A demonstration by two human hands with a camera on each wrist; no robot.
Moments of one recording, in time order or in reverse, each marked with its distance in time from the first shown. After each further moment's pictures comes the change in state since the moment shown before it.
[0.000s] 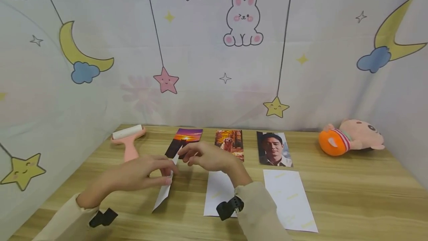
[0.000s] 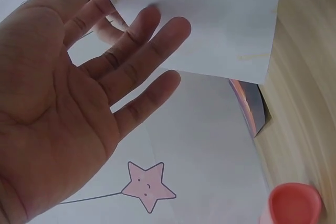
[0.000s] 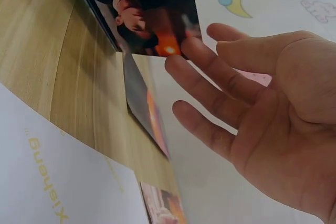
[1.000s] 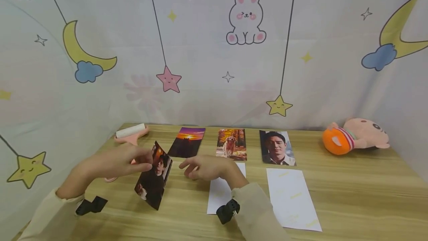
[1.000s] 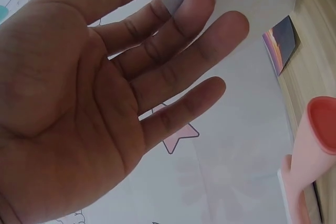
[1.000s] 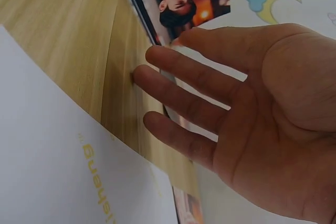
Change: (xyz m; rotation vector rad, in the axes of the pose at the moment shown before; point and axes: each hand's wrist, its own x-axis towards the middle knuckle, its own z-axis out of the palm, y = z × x) left_hand -0.032 -0.012 -0.045 -0.043 -0.024 -0.163; right_hand 0.006 0.010 0.018 -0.121 -0.203 0.123
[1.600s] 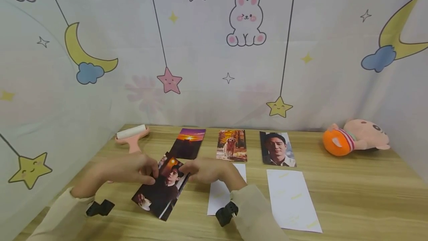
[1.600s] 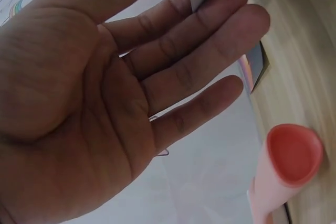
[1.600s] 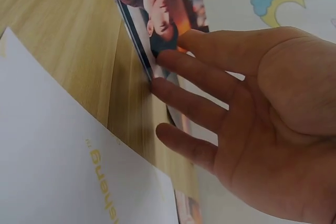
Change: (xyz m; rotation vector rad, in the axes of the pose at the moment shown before) left_hand 0.014 -0.014 0.021 -0.058 -0.138 0.004; right_hand 0.004 0.000 0.005 -0.082 -0.012 -0.024
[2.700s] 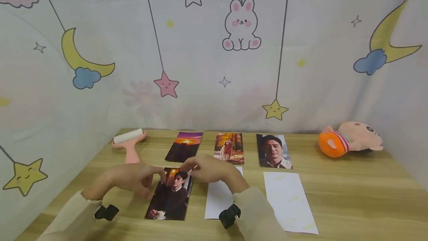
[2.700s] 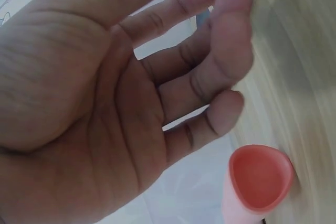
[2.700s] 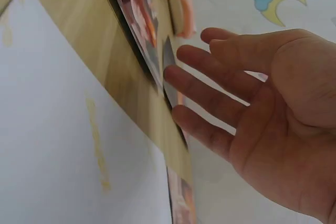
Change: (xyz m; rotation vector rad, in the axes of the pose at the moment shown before) left_hand 0.015 -0.006 0.015 -0.030 -0.150 -0.100; right_hand -0.010 0.006 -0.006 -0.092 0.183 -0.038
